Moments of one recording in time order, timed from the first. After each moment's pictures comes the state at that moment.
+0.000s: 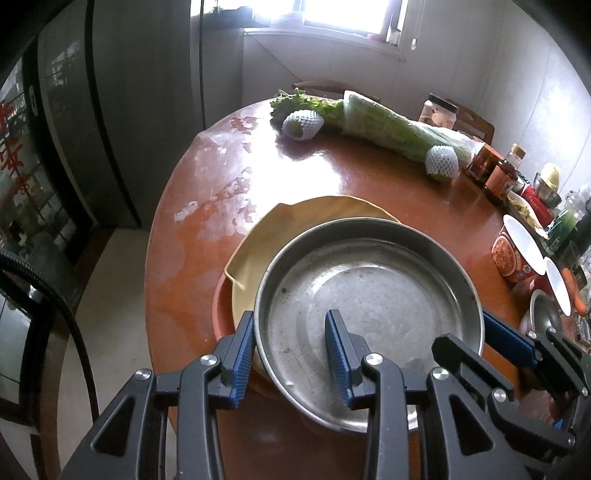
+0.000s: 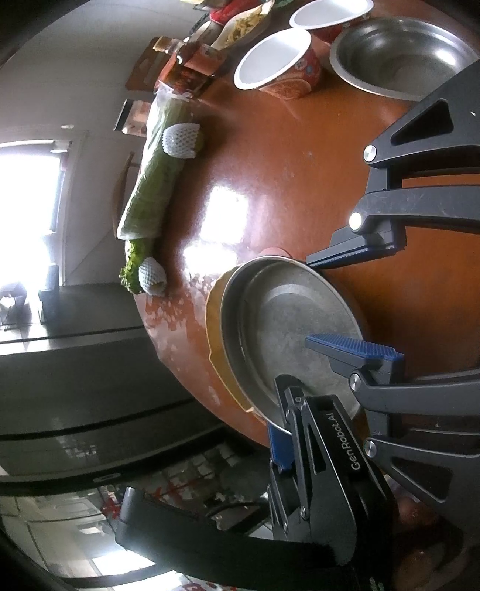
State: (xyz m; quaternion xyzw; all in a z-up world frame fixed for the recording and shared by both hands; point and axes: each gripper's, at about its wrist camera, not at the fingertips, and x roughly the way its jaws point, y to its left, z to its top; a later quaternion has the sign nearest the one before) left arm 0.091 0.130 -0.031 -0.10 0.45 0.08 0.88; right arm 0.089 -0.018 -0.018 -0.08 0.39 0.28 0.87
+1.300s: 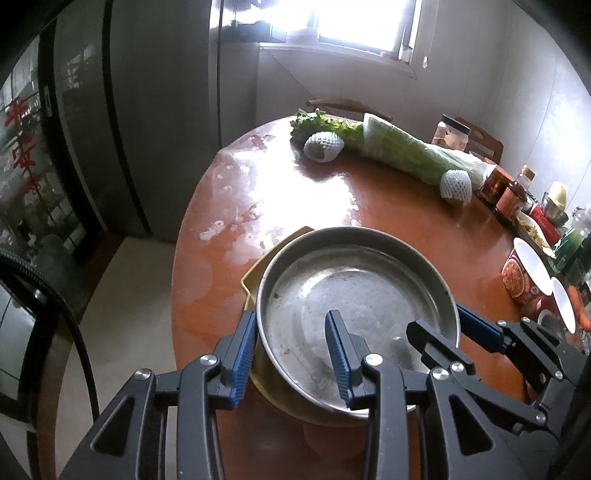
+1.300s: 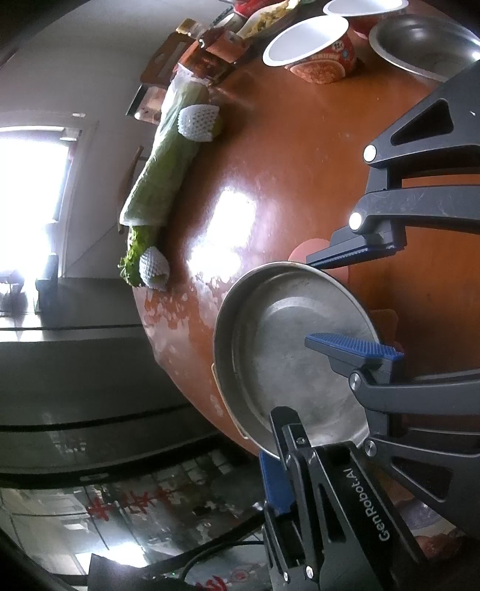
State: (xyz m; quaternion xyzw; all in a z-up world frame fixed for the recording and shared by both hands) left arm 0.083 0.149 -0.021 -0.10 0.42 0.10 0.90; right arm 0.115 0.013 -0.035 -0.11 0.38 0.28 0.87
